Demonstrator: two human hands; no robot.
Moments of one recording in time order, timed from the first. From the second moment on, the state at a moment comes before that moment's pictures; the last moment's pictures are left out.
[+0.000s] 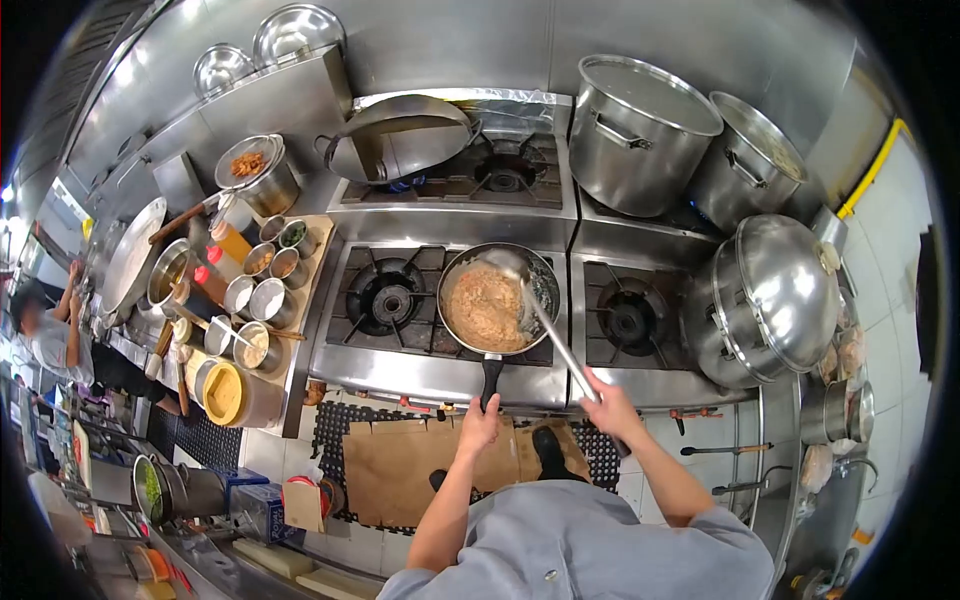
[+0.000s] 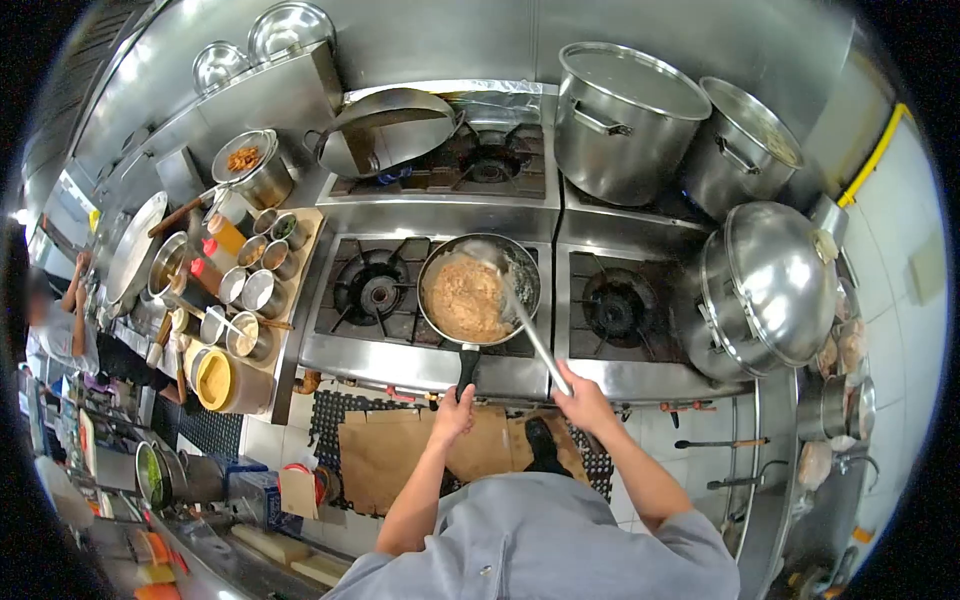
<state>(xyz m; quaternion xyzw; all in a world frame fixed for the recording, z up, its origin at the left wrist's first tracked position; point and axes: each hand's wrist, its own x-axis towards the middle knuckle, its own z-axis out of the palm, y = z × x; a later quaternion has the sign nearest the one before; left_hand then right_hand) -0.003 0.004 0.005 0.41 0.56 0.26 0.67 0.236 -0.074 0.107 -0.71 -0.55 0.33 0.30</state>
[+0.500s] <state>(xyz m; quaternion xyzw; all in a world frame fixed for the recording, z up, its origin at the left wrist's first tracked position) -0.003 0.000 0.007 0.43 0.57 0.26 0.65 0.219 -0.126 0.172 -0.71 -0.45 0.50 0.19</state>
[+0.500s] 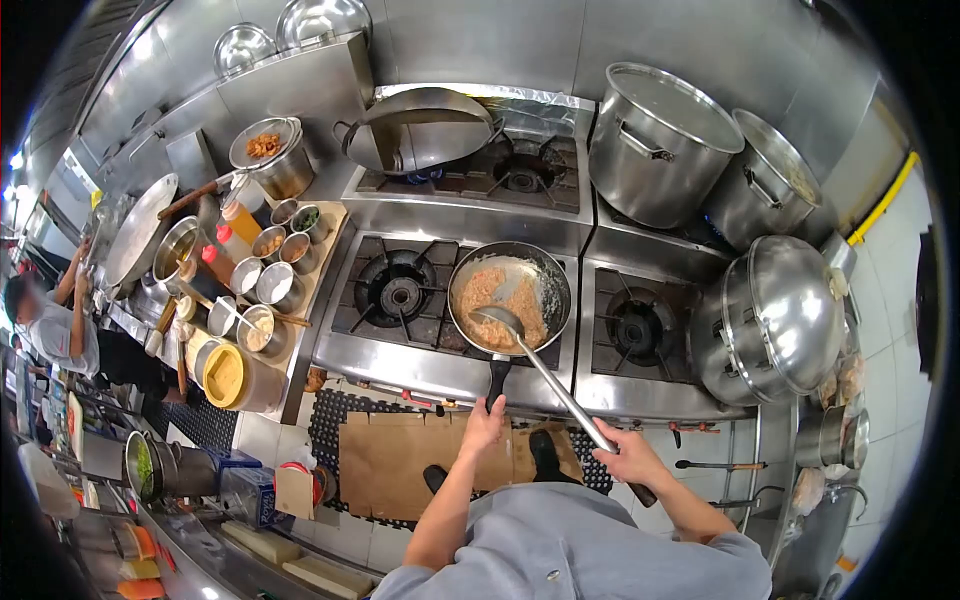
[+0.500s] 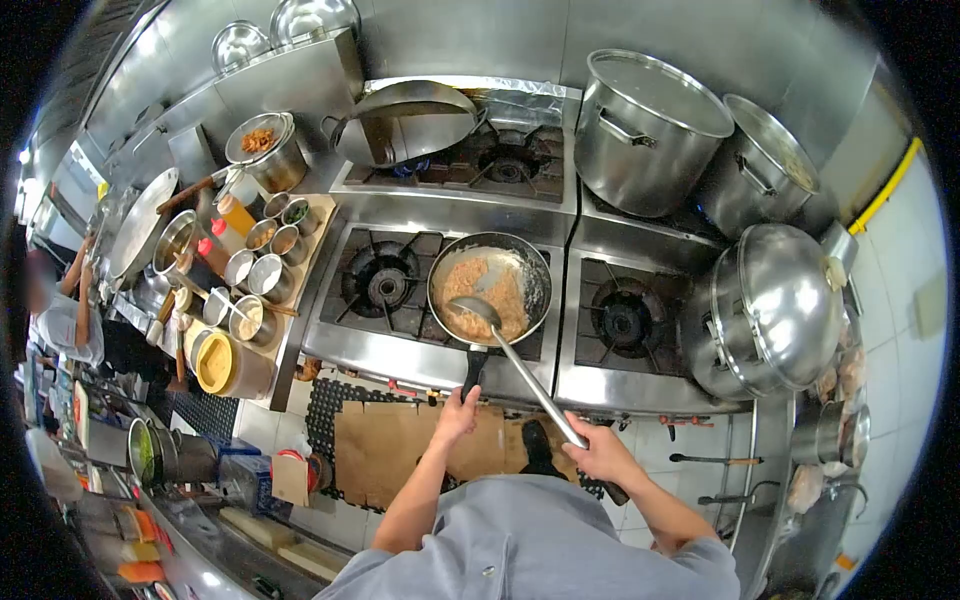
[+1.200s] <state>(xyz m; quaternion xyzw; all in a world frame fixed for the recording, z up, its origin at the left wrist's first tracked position) -0.012 0.001 -0.012 0.49 0.62 0.25 0.56 0.226 -0.085 0.107 -0.72 -0.53 0.39 0.23</state>
